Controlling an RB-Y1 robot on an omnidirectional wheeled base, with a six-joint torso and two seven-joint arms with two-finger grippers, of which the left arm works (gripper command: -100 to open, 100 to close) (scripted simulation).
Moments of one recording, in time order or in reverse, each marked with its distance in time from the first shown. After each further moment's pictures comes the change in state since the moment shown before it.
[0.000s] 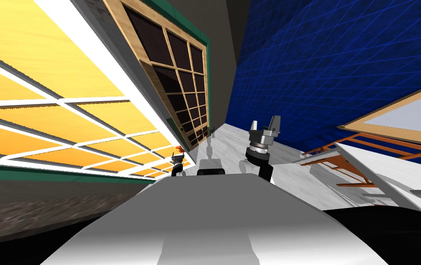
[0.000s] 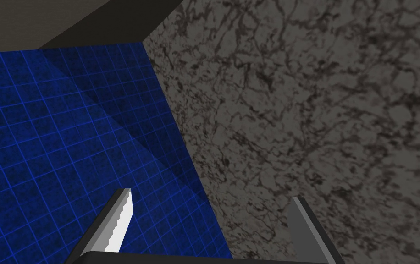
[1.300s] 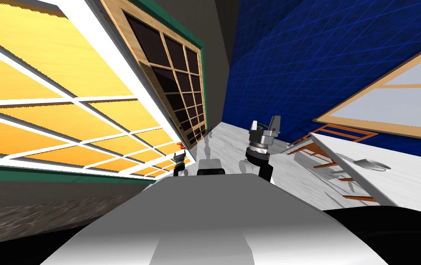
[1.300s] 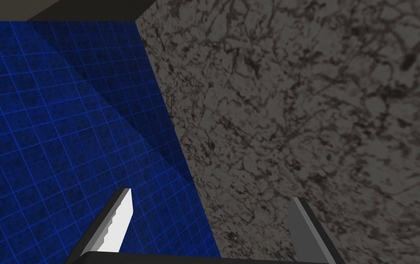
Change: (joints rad) arm -0.007 -0.007 -0.082 -0.038 0.143 -0.001 0.334
